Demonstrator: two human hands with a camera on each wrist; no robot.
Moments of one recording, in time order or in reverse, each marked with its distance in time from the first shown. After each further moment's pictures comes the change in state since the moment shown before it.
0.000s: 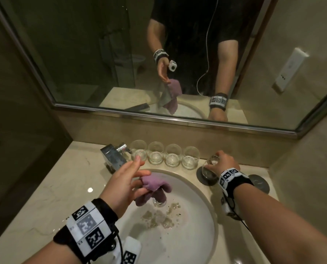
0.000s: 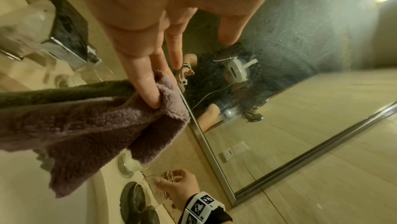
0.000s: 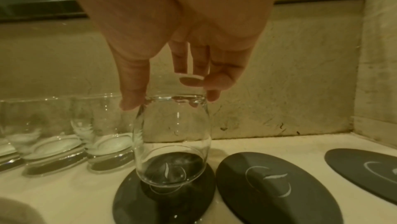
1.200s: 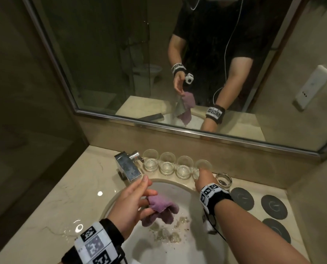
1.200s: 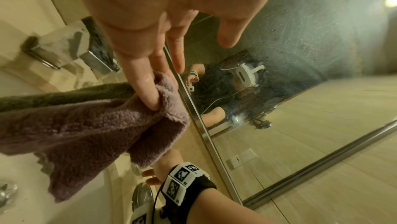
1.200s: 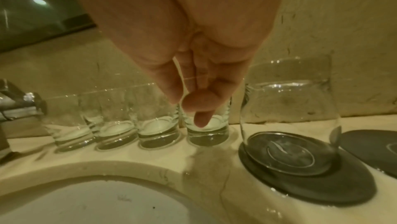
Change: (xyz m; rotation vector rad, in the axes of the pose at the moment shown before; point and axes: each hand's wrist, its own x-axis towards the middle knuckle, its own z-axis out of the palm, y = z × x) left_hand -0.012 -0.016 -0.011 0.019 0.085 -0.015; right_hand -0.016 -0.079 0.047 -0.003 -0.168 -0.186
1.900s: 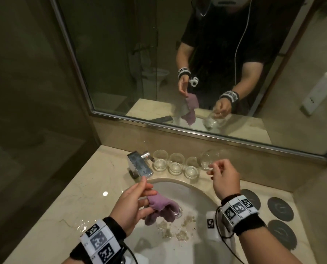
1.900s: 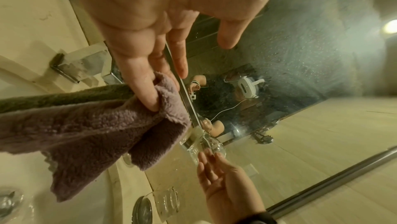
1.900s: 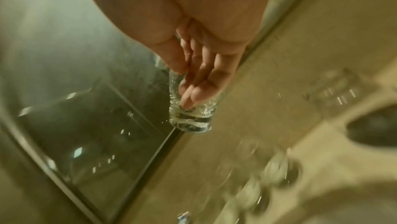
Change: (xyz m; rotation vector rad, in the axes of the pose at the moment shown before) left_hand -0.016 0.005 -0.029 -0.054 0.036 -0.002; right_hand -0.088 -0.030 -0.063 0.723 0.377 -0.061
